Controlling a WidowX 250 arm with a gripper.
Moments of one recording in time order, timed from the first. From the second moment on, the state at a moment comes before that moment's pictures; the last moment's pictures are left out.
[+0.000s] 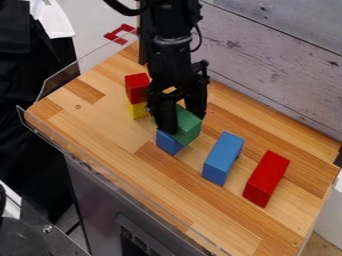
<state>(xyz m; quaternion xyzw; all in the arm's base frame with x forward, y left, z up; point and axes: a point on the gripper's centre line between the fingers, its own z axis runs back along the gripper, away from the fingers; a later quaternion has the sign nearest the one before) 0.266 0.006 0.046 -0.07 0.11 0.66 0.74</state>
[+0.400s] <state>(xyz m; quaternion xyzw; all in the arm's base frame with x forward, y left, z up) 0.265 0.009 0.055 -0.06 0.09 0.67 0.74</state>
